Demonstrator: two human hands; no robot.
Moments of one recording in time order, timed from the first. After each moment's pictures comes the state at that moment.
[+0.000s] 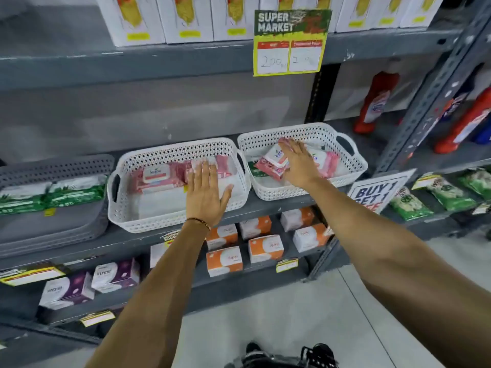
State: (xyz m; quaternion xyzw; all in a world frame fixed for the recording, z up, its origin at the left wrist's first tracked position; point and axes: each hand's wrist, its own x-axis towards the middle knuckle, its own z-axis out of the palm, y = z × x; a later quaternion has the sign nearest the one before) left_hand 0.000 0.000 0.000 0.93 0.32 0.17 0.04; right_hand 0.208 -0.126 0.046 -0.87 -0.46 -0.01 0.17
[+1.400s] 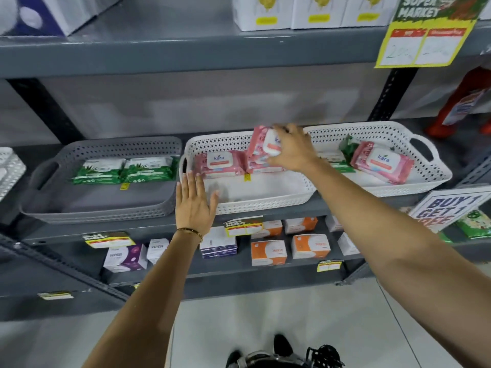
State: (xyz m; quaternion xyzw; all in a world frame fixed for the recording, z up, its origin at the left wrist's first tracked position) left_hand -0.152 0.084 -0.021 0.88 0.44 0.16 0.04; right_hand 0.092 0.011 0.075 -0.85 -0.51 0.01 0.13
